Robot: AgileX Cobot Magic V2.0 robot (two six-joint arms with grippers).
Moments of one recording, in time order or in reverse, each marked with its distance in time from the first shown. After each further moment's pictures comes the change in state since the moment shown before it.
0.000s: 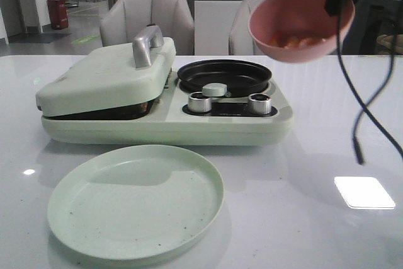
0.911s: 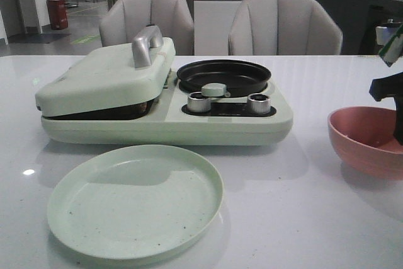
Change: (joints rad) left arm 0.000 0.000 0.000 0.000 0.000 0.000; right arm -0.318 0.033 0.449 0.390 -0.089 -0.204
